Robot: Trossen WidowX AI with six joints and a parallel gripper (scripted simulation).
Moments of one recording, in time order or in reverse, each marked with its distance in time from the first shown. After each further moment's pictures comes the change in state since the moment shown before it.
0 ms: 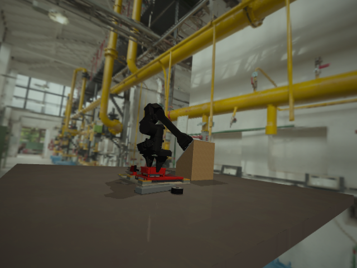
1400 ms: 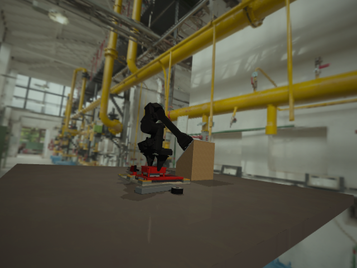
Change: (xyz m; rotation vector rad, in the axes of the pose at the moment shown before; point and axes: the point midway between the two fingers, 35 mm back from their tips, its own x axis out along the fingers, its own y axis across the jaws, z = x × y) arm -0.007 -0.001 -0.003 -0.003 0.015 -0.006
